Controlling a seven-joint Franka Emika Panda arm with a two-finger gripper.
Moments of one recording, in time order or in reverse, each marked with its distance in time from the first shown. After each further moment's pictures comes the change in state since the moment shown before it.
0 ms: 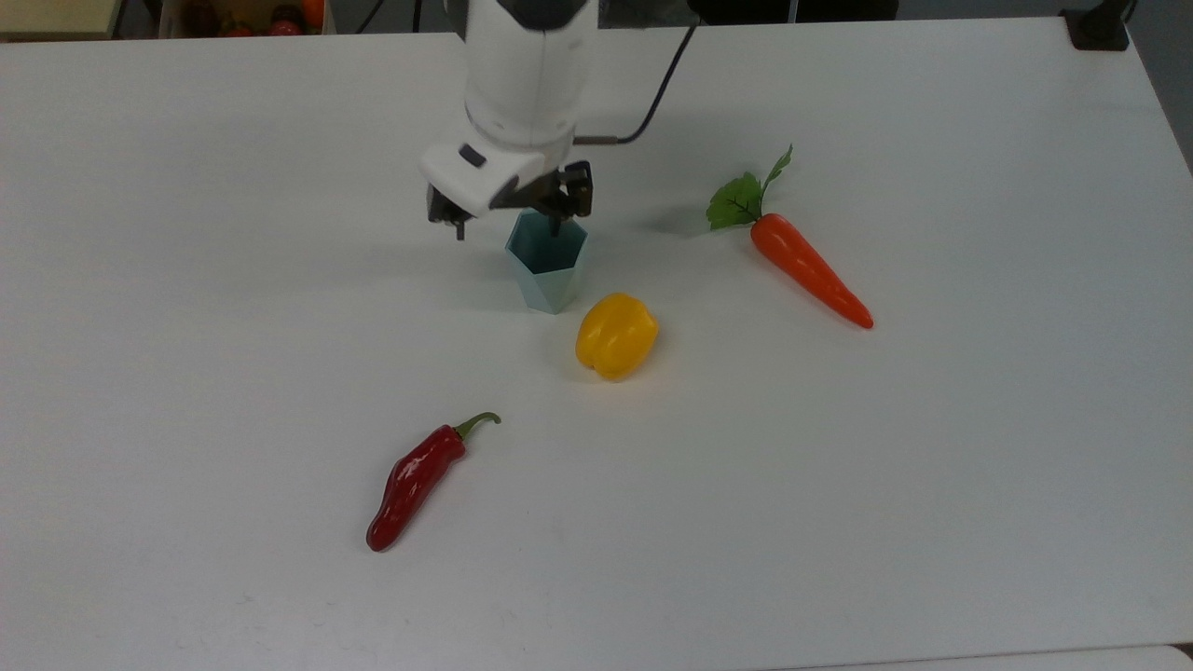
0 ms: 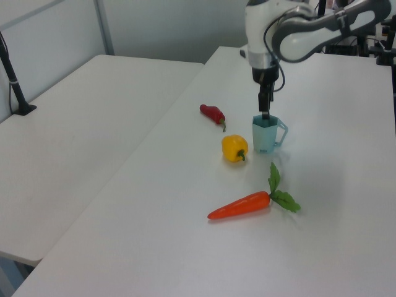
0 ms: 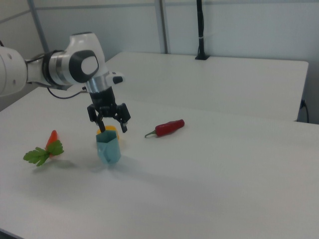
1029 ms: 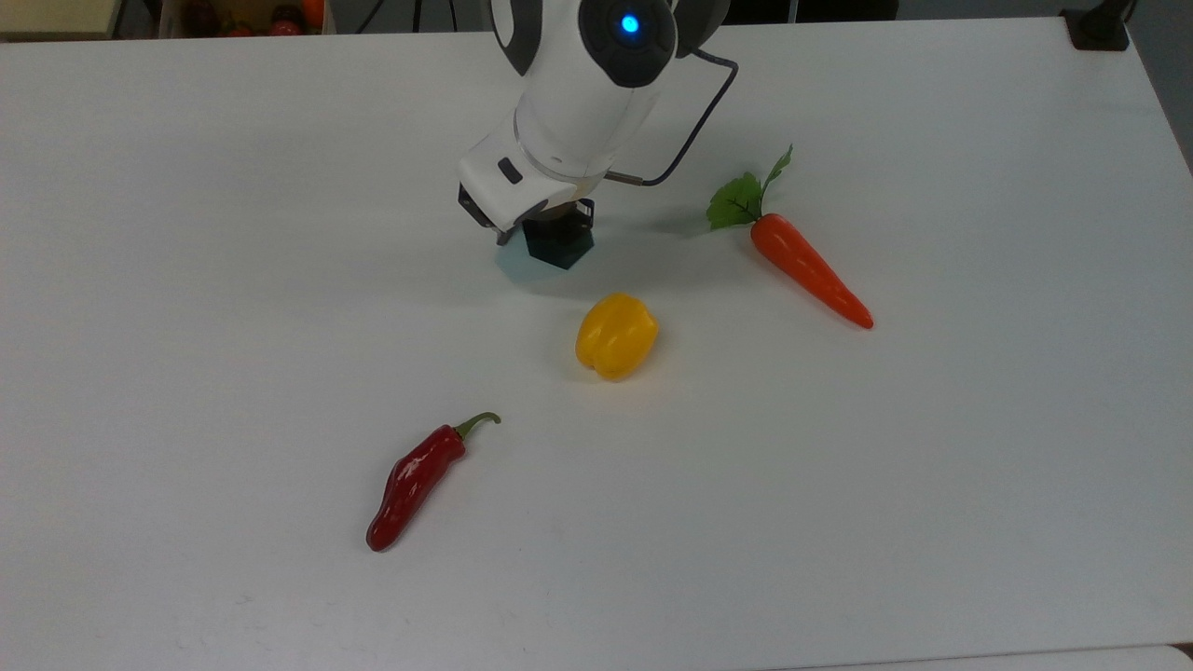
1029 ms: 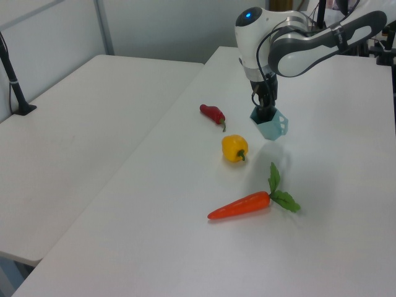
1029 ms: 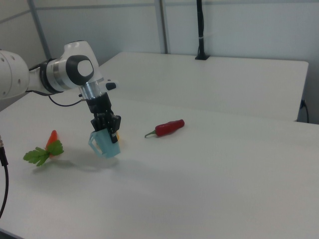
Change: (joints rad) arm 0.063 0.081 0.003 0.041 -0.131 -0.070 0.264
